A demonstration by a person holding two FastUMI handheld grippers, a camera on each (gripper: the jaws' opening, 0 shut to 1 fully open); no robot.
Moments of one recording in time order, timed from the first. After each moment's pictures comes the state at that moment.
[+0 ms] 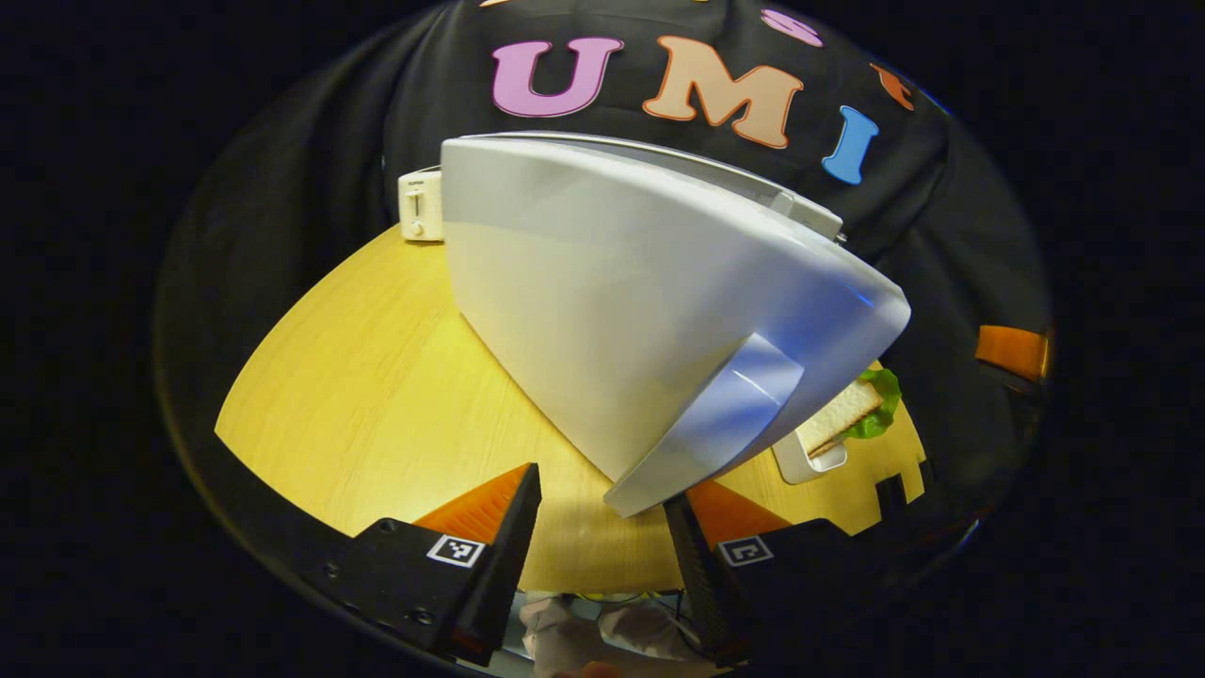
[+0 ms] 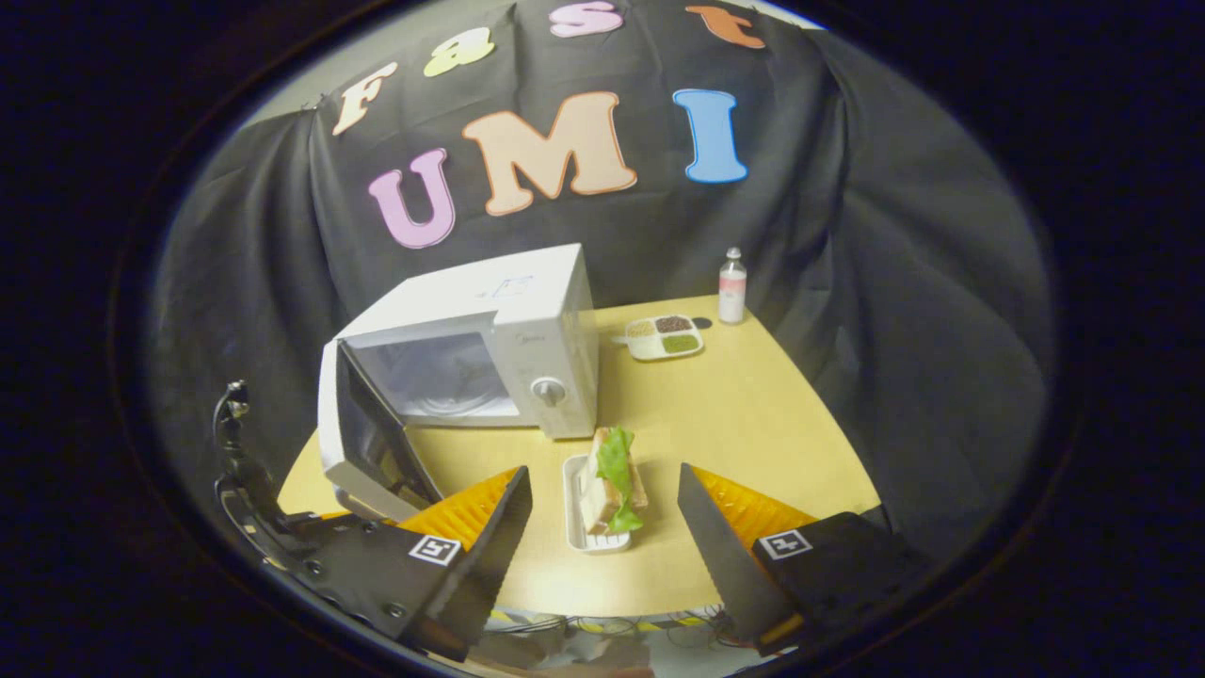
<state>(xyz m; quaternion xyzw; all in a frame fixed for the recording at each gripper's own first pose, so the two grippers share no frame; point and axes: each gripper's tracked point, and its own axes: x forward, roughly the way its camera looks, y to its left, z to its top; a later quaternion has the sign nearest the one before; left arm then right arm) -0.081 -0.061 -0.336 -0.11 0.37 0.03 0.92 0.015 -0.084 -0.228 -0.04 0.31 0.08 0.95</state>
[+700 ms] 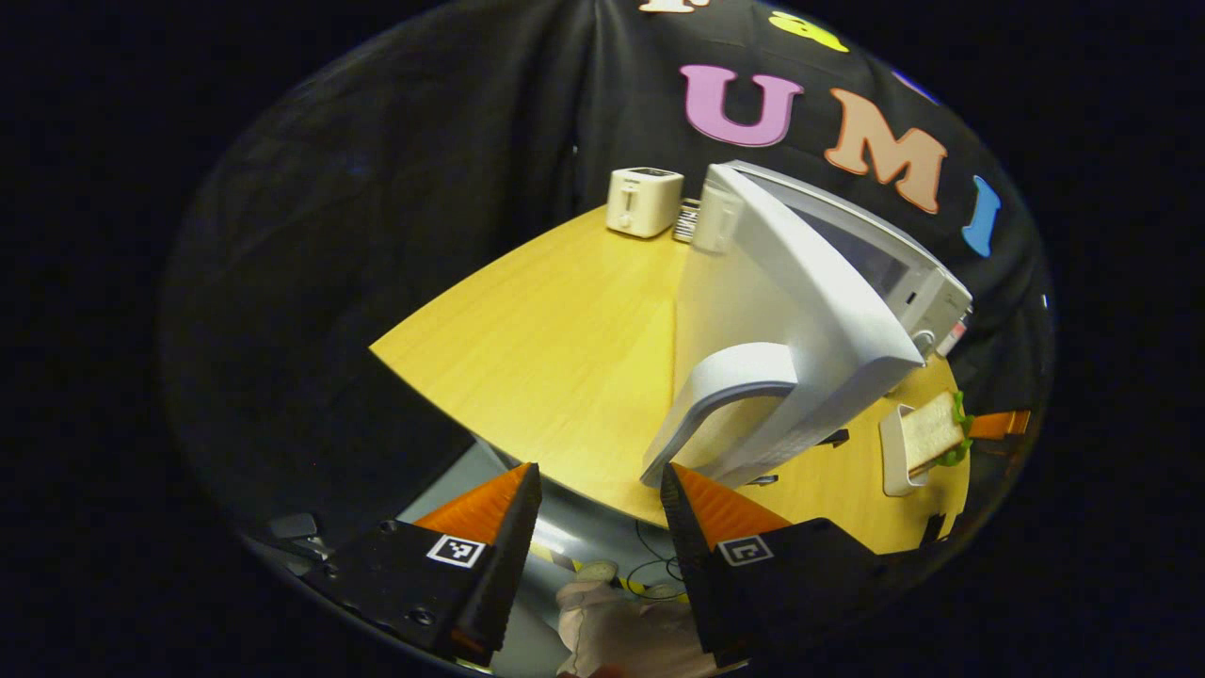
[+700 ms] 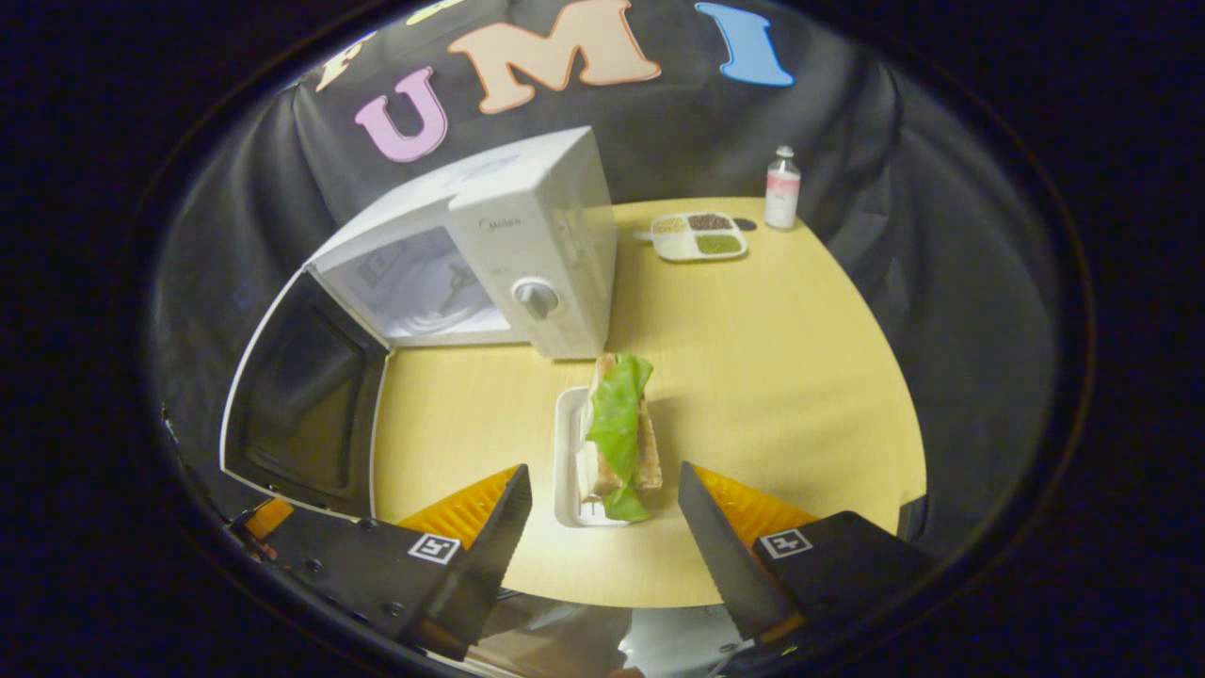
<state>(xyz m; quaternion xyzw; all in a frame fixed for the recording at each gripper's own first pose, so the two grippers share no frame) -0.201 0.081 -0.315 -0.15 0.36 0.26 0.88 0.042 -0.085 -0.331 -0.05 0.47 0.12 0.87</state>
